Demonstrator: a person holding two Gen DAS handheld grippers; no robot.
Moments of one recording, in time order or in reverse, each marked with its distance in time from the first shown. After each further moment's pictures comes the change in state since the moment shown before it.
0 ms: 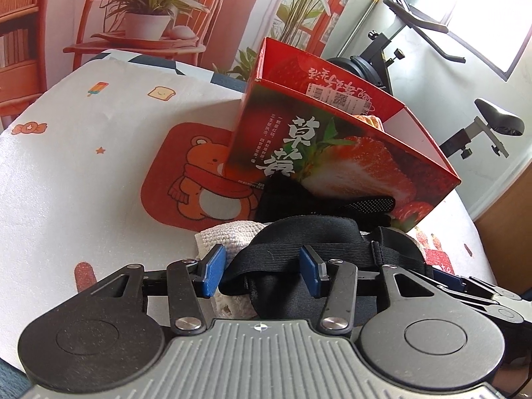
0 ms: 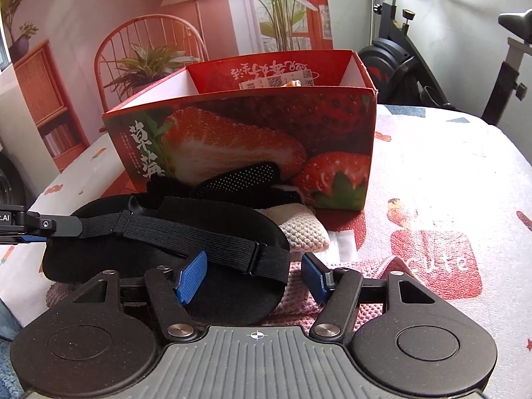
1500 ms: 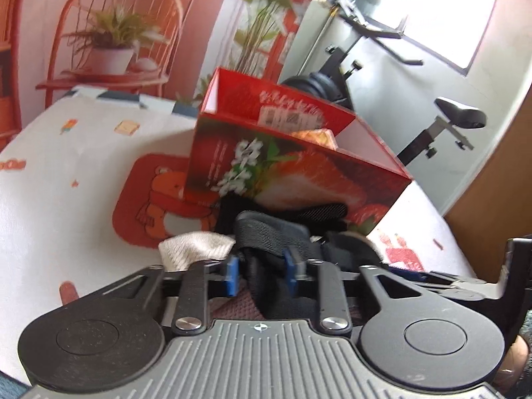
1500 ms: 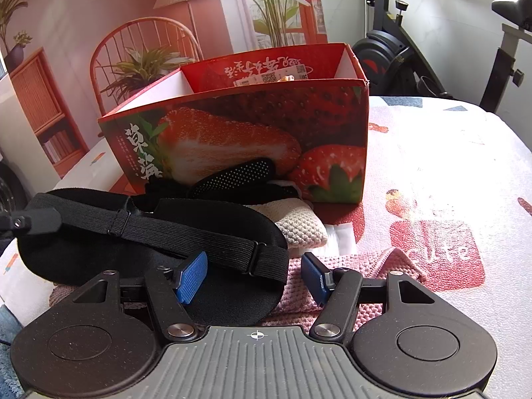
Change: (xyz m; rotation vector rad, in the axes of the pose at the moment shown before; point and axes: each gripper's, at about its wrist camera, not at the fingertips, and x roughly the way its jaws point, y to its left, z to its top) left arm -0.021 -0.019 -0.007 0.088 -0.072 -0.076; right arm 0.000 -0.006 -0.001 0.039 0.008 0.011
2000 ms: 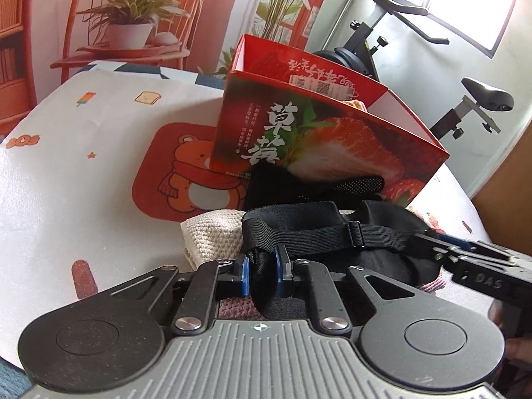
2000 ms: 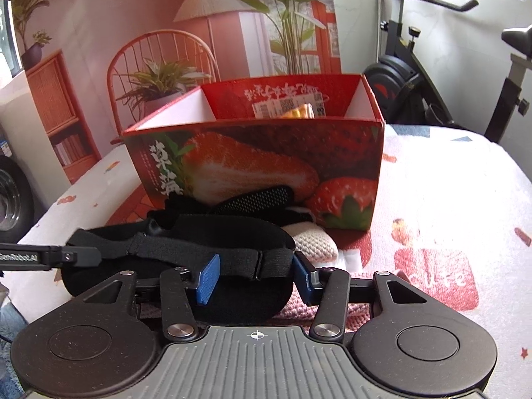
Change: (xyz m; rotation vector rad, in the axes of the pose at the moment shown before) left arm 0.014 0.014 -0.008 -0.006 0.079 0.070; right arm -0.024 0.020 0.008 -0.062 -0.072 0.013
